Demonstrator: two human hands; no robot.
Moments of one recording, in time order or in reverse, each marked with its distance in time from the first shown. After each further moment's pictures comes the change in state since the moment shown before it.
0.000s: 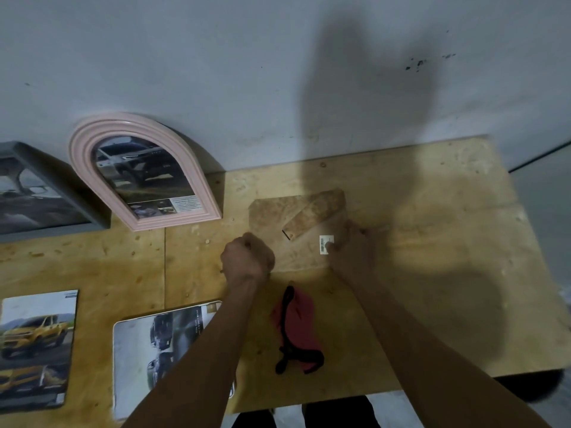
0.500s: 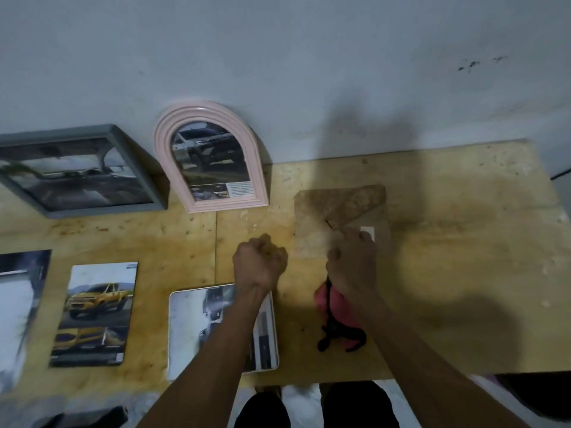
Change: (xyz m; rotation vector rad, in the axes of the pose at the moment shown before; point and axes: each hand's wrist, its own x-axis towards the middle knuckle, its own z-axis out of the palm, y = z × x) left_hand -0.021 -0.057 -0.071 -0.042 -0.063 0.169; right_hand -0.083 -0.044 0.045 -0.066 0.073 -0.275
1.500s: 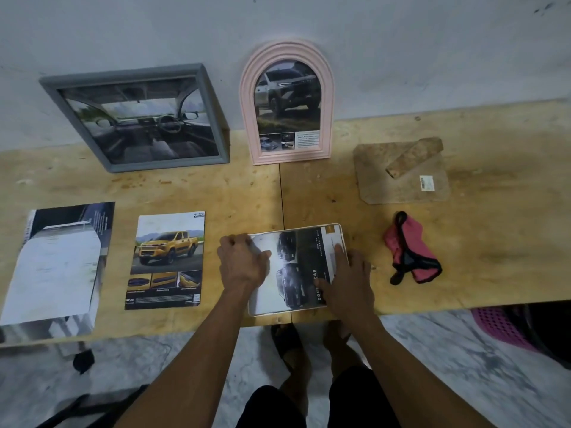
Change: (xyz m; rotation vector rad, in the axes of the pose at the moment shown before) left_hand -0.023 -0.181 -0.122 0.268 0.013 -0.001; right_hand -0.177 -0.067 0.129 -0.199 -0.219 0.098
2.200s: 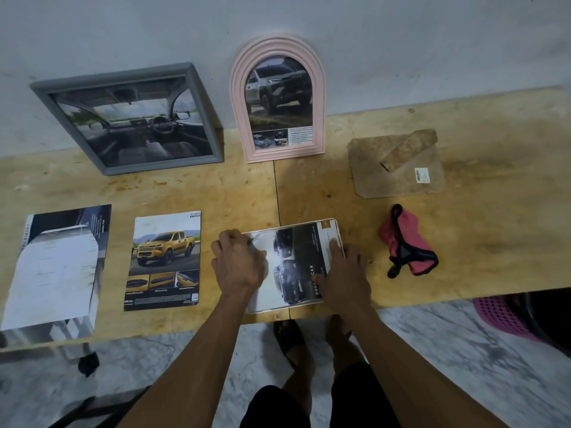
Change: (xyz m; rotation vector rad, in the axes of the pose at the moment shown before) left_hand -0.013 0.002 0.000 0.200 0.089 0.095; right_hand -0.001 -0.002 0.001 -0.011 0.030 -0.004
